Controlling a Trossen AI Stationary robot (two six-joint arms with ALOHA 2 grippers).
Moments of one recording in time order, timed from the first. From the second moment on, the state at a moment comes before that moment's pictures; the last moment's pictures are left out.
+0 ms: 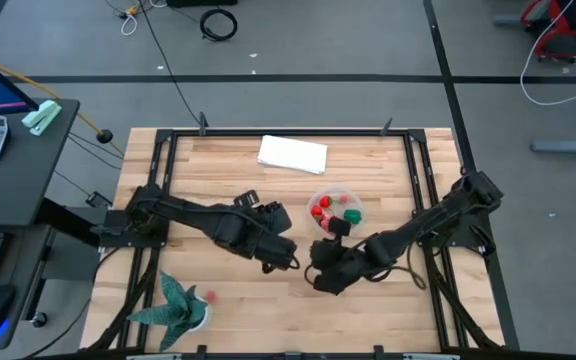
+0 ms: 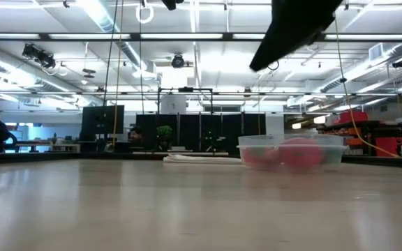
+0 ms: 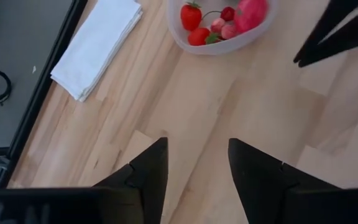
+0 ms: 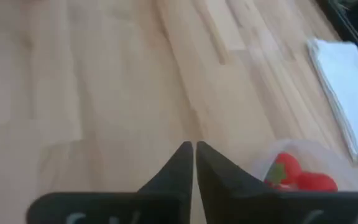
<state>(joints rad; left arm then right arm) -0.35 2.00 2.21 -1.57 -0.54 -0.70 0.49 1.71 1.24 -0.58 0.64 0.55</state>
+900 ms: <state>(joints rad) -0.69 1.83 2.15 -1.57 -0.58 -1.01 0.42 2.12 1.24 0.58 0.18 0.14</state>
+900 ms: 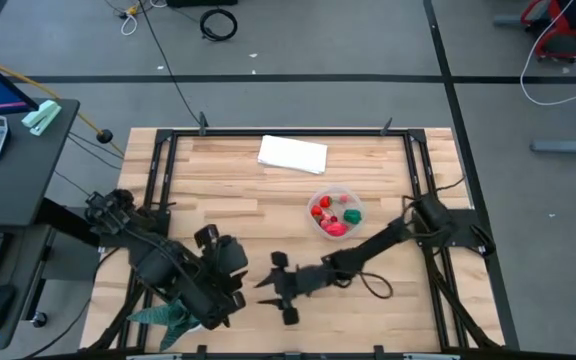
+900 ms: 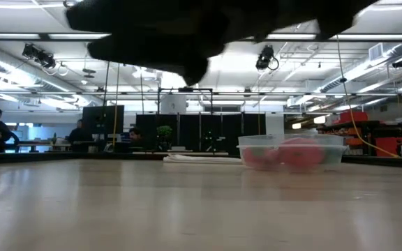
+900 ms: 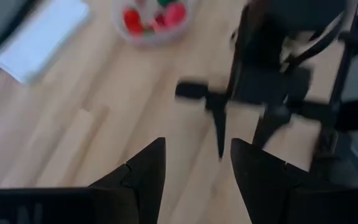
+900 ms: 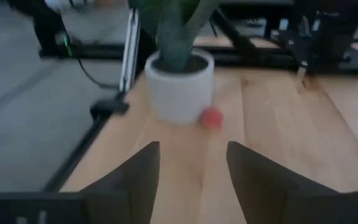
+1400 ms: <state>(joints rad) -0.70 1.71 2.15 -1.57 -0.78 -0.88 0.32 2.45 1.72 0.37 0.04 0.10</state>
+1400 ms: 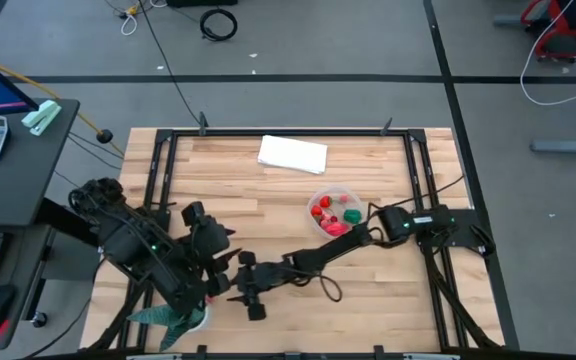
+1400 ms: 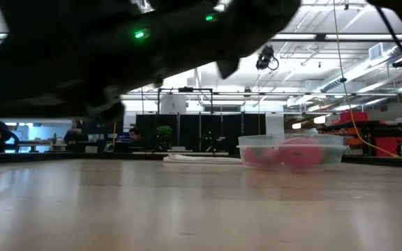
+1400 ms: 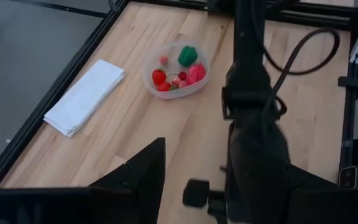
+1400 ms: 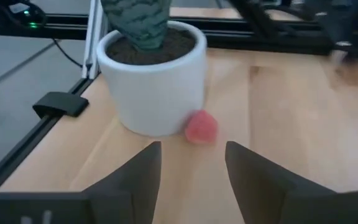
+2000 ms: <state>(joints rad) -0.72 1.71 2.15 -1.57 -0.77 -0.88 0.26 2.66 2.04 0.22 -0.10 0.08</state>
